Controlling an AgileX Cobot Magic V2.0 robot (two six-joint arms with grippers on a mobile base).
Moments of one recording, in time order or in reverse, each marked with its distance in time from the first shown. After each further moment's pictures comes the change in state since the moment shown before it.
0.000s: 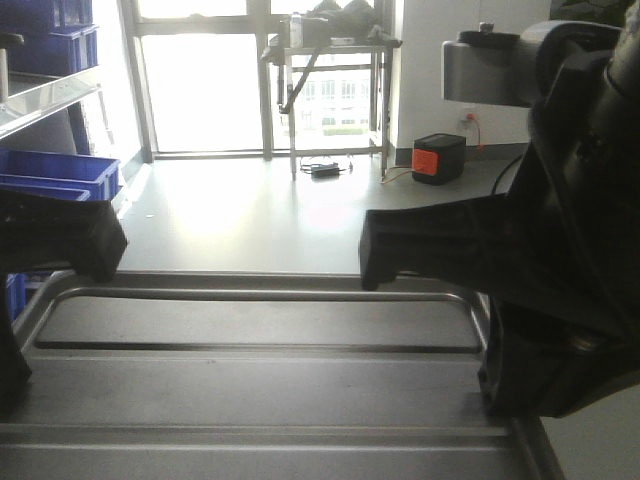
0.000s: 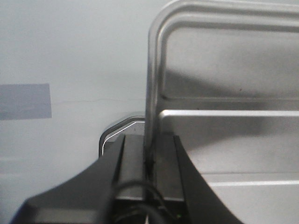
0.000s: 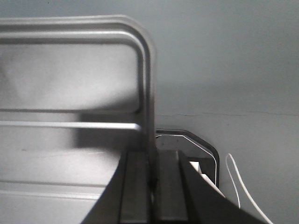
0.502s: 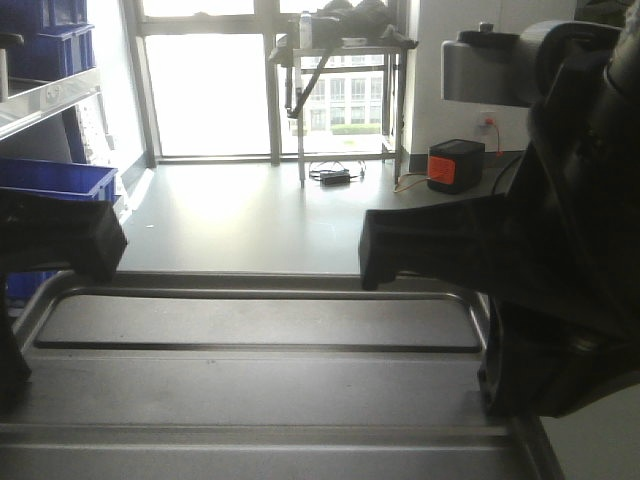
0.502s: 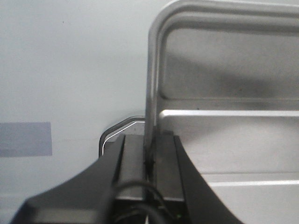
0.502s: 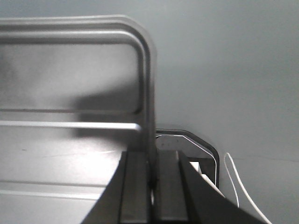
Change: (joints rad) left arm 0.000 0.000 0.000 0.000 0.000 0.000; right arm 0.000 0.000 0.000 0.000 0.000 0.000
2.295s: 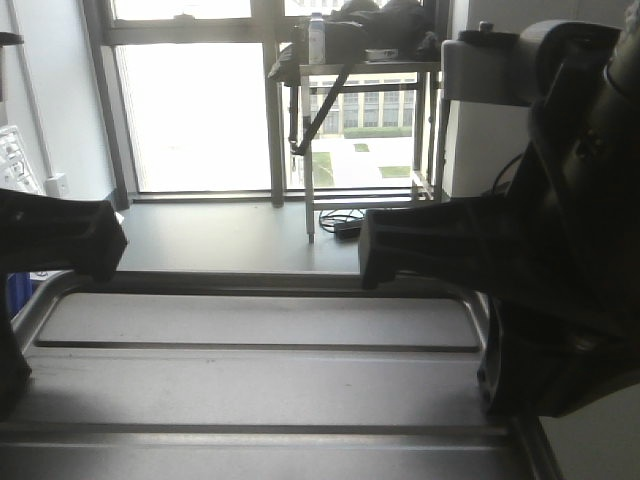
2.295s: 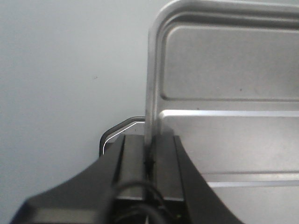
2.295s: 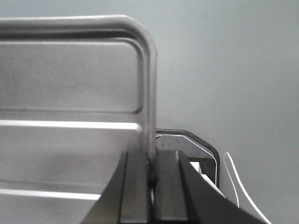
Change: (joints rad) left arm 0.000 0.000 0.000 0.003 0.001 0.000; right arm 0.000 0.000 0.000 0.000 0.000 0.002
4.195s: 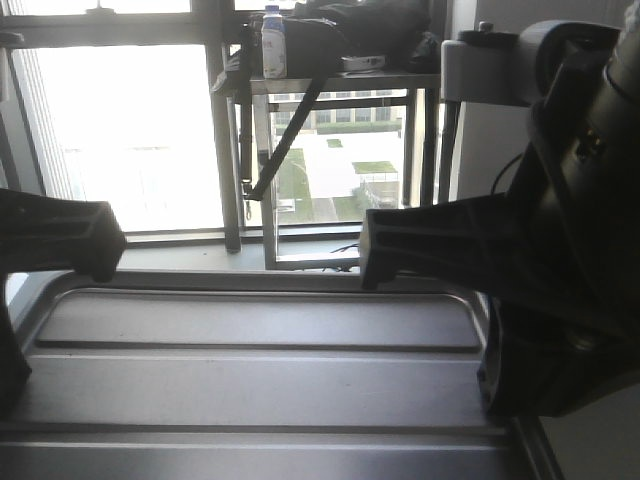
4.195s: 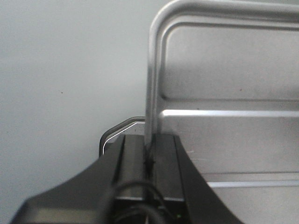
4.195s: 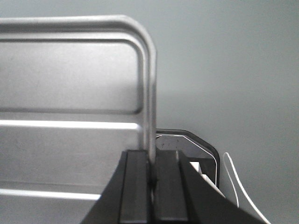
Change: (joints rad) left arm 0.000 0.000 0.000 0.000 0.000 0.000; right arm 0.000 0.000 0.000 0.000 0.000 0.000
